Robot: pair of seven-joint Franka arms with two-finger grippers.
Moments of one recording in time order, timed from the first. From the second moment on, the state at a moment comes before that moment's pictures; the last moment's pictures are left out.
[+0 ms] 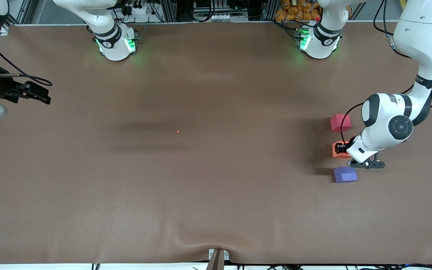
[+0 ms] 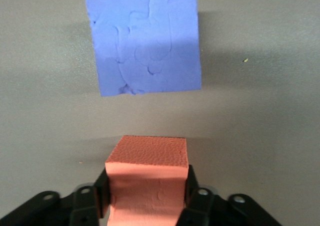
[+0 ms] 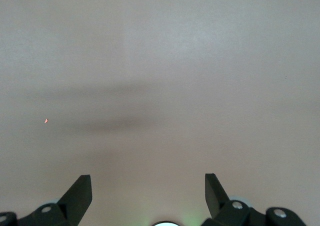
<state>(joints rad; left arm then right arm) 0.22 0.47 -0.21 -2.04 0.17 2.43 -0.06 -0.01 0.03 0.03 -1.56 -0.01 1.47 0.06</state>
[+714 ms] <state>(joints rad) 0.21 0.35 -0.23 -1.92 0.17 2.28 -0.06 -0.01 0.03 0.03 -1.56 -0.01 1.47 0.06</state>
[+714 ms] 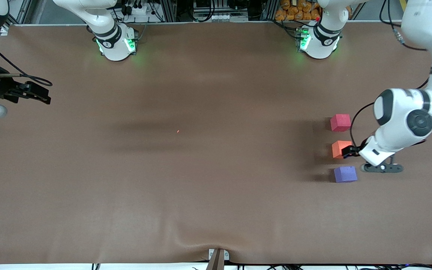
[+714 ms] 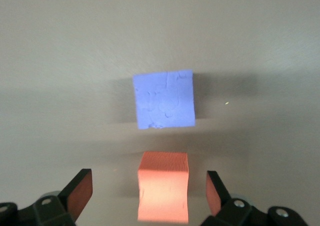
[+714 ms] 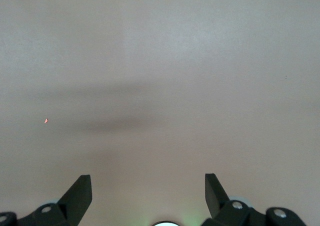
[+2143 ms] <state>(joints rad) 0.19 0.06 -0.31 -1.49 0.06 1.61 -0.05 -0.01 0.03 0.03 -1.56 -0.01 1.47 0.06</state>
